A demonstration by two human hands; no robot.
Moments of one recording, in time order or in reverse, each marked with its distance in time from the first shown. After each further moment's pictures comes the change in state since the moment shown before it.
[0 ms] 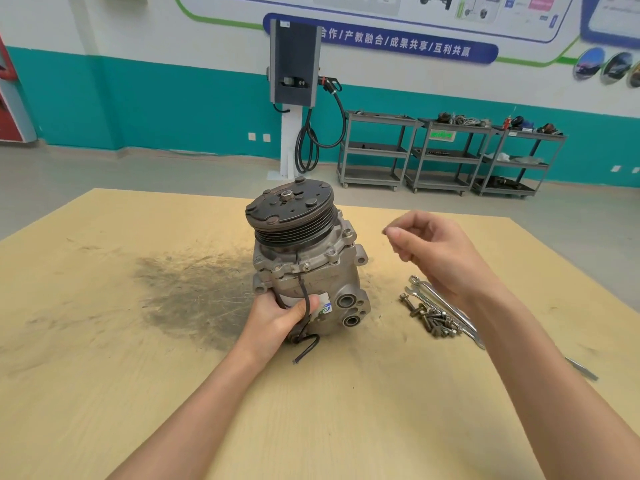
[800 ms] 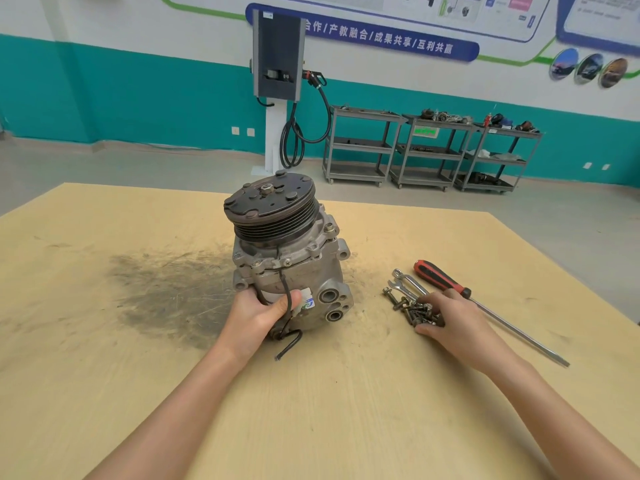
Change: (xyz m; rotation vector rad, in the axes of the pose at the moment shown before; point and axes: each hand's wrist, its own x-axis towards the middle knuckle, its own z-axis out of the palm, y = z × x) left_hand 0.002 -0.005 0.000 0.022 -0.003 0.005; right_hand -0.055 0.097 -0.057 -1.044 -0.032 0.301
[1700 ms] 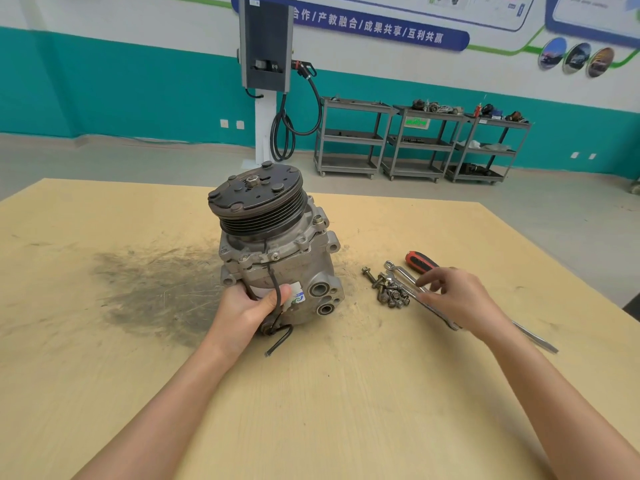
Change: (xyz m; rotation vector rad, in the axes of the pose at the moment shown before) left_hand 0.000 0.001 0.001 -0.034 -0.013 0.013; right_hand 0.022 0.005 -0.015 0.157 0.097 0.101
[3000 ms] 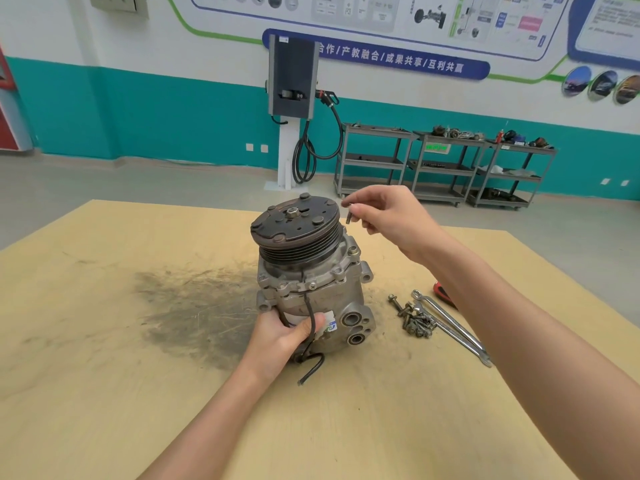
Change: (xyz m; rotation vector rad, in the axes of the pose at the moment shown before) left_hand -0.001 0.004 -0.001 -0.018 0.015 -0.041; right_hand 0.046 -0.182 -0.033 0.596 -0.086 -0.425
